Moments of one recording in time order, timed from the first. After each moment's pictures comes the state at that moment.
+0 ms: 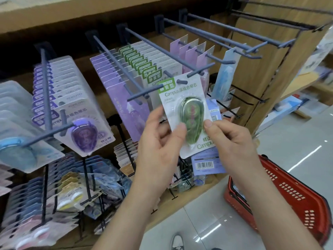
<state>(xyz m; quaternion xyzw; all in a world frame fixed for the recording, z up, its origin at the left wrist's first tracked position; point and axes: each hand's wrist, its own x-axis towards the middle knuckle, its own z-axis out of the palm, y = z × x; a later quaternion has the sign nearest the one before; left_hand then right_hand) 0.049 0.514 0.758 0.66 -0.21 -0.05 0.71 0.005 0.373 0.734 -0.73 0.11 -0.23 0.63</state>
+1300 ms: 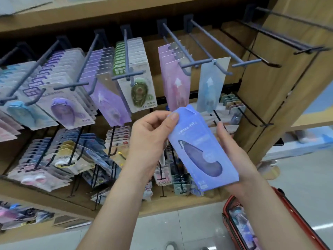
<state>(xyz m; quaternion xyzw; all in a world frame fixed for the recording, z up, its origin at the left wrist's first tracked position) 0.035 0.407 0.755 0.63 -0.05 0.03 0.78 0.012 0.239 0.707 -0.50 0.07 0.19 0.84</state>
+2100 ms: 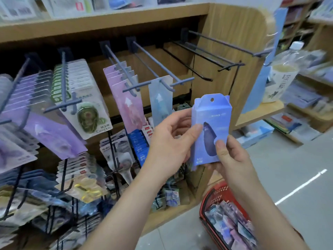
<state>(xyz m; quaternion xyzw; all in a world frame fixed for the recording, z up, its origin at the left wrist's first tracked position) 0.042 0.314 0.760 0.66 -0.24 -0.07 0.71 -0.031 0.182 0.710 -0.65 0.11 -0.19 0.73</state>
